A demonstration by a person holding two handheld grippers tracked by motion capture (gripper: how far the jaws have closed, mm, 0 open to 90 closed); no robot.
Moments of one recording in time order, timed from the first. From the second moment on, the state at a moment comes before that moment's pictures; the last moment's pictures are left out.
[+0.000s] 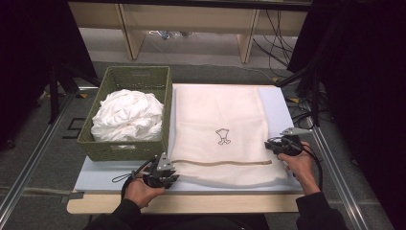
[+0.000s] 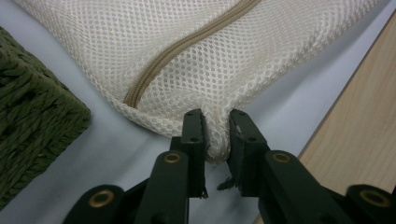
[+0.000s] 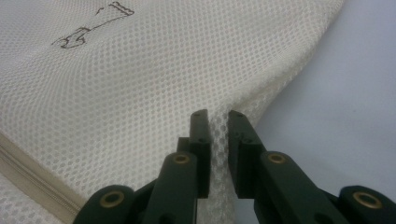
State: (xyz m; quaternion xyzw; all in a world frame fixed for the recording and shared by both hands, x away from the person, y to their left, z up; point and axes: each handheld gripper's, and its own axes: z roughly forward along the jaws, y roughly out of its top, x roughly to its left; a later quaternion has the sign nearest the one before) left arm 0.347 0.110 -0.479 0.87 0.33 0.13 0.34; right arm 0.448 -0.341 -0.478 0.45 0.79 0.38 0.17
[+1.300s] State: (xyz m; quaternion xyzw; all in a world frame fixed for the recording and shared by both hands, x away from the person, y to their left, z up) left arm 0.349 0.094 -0.451 0.83 0.36 0.14 0.41; right arm 0.389 -0.360 -0.473 0.47 0.81 0.32 0.10
